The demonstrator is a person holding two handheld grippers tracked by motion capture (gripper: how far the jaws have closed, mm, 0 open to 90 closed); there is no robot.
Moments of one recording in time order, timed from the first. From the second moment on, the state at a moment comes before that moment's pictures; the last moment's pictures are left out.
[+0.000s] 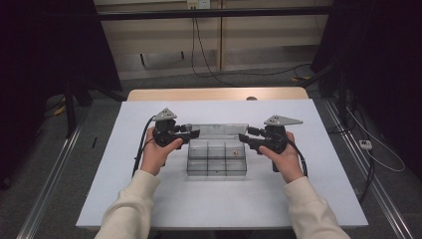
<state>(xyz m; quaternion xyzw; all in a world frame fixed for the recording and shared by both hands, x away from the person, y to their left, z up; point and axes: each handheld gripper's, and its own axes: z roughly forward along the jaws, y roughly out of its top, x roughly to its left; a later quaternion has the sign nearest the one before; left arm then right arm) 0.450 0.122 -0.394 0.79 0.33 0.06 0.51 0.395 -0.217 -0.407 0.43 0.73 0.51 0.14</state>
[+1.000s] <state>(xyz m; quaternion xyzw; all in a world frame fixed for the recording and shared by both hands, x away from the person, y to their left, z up) 0.442 0.125 -0.392 0.79 0.33 0.06 0.51 0.381 -0.222 -0.400 0.42 0.72 0.54 0.09</state>
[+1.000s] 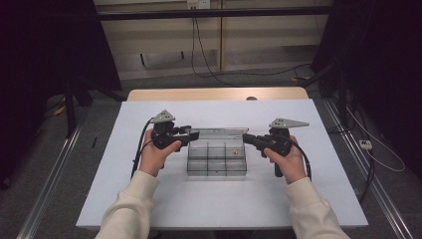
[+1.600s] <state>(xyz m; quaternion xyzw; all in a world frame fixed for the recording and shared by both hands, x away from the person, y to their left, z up) 0.437 0.128 -0.392 0.80 0.33 0.05 0.50 0.382 -0.219 -0.400 0.41 0.73 0.54 0.09</state>
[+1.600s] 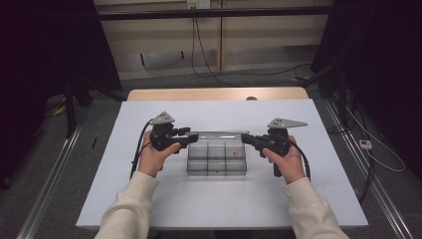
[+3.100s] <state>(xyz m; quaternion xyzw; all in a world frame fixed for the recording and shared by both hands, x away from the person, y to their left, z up) 0.416 0.155 -0.395 0.81 0.33 0.00 0.48 0.377 -0.219 -0.400 0.41 0.73 0.54 0.11</state>
